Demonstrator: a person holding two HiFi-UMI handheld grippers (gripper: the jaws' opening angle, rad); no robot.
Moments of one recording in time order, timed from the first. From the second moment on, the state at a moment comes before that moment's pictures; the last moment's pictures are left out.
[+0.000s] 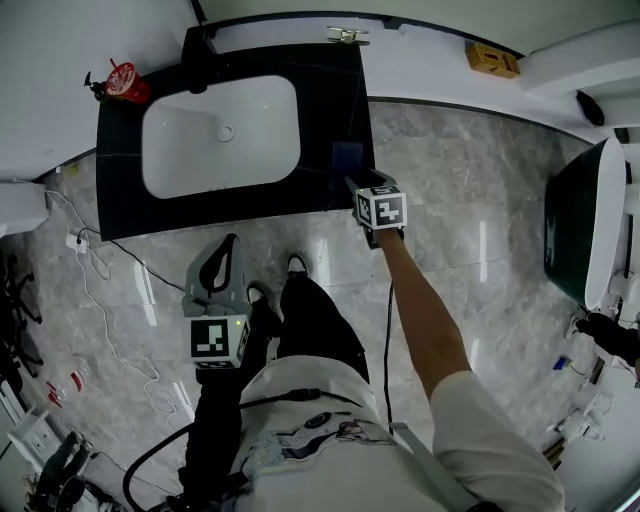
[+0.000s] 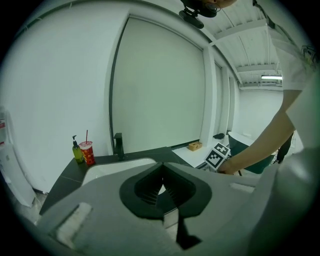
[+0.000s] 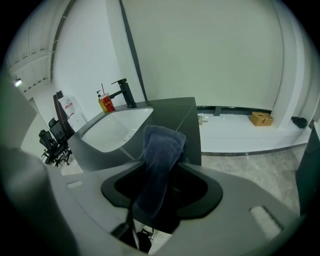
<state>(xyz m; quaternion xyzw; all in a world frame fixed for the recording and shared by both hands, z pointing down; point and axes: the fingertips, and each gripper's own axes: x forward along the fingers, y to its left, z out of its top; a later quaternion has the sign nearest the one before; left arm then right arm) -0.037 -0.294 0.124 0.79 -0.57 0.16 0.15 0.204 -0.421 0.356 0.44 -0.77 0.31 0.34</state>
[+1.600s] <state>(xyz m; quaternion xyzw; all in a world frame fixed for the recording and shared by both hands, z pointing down) -0.062 -0.163 0.025 0.81 -0.58 0.11 0.05 0.163 -0.238 0.053 0.47 -0.87 0.10 0.08</state>
